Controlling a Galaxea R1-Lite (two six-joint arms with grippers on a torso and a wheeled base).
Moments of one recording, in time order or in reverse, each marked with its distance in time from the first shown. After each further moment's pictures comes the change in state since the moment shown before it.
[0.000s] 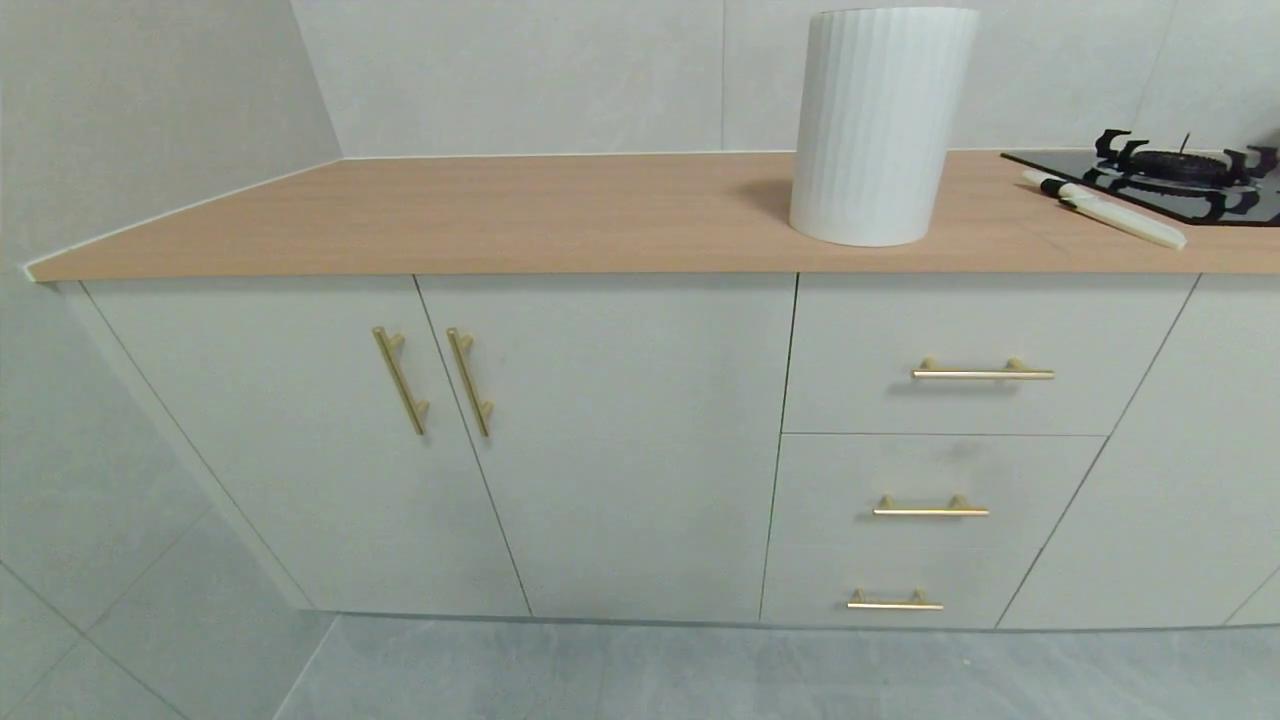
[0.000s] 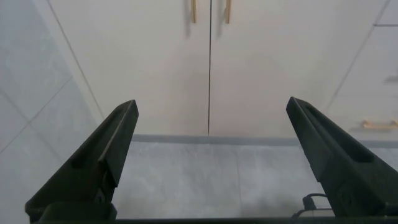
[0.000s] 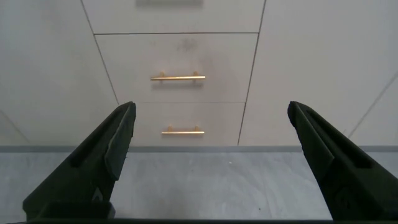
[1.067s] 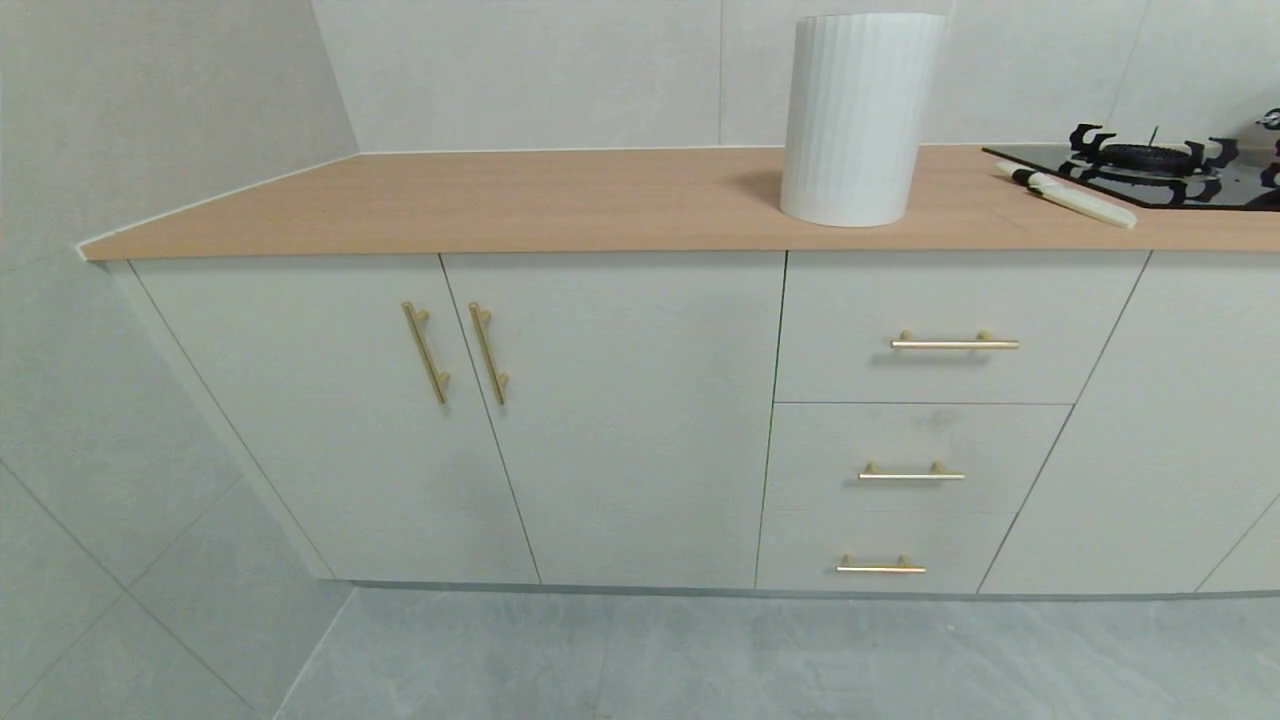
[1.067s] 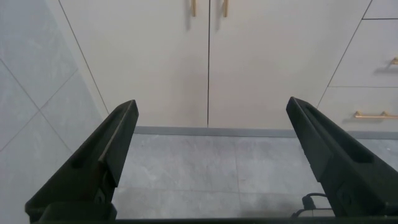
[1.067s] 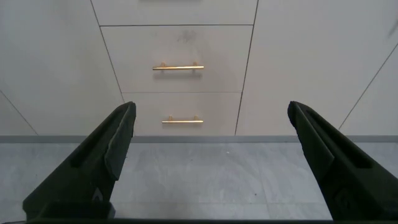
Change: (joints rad) left arm 0.000 0.000 0.000 0.000 0.000 -0.002; right arm 0.000 0.000 -0.003 -0.003 0.001 0.000
